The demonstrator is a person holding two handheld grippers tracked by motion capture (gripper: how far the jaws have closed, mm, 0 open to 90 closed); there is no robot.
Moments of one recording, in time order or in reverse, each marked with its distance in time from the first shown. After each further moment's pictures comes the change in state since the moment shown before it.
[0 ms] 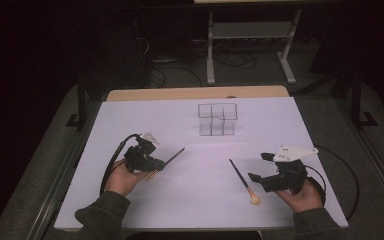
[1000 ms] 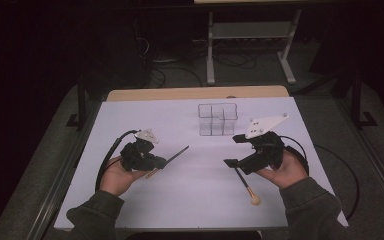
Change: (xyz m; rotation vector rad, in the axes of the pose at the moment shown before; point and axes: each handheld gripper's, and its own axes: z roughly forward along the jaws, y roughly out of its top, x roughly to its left) left arm -0.017 0.010 -0.027 -0.067 -0.053 0.102; right arm 0.018 0.104 0.013 0.053 0.195 -0.152
